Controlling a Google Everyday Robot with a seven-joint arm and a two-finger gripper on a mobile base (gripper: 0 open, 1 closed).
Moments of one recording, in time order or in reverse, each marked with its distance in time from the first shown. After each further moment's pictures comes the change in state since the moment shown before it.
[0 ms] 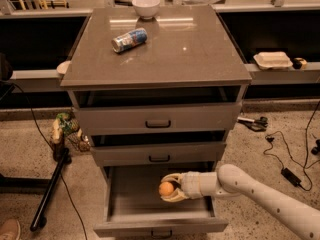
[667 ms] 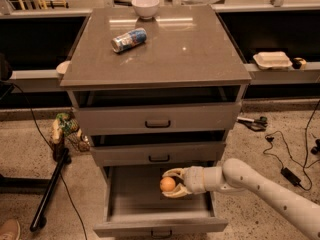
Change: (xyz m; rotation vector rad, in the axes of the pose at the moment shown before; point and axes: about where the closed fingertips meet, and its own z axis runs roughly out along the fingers) arm -0.031 -0.010 -0.018 -0.006 -0.039 -0.009
